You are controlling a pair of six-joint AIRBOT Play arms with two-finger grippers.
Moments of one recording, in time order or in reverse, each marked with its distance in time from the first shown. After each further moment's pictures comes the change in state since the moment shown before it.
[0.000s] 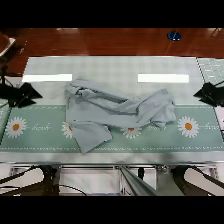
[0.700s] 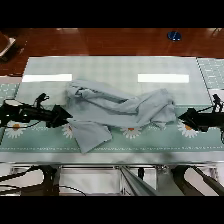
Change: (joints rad) left arm -0.193 -0.097 -0.360 -0.351 0.106 0.207; right arm -0.035 0.129 -0.393 0.137 -0.110 -0.070
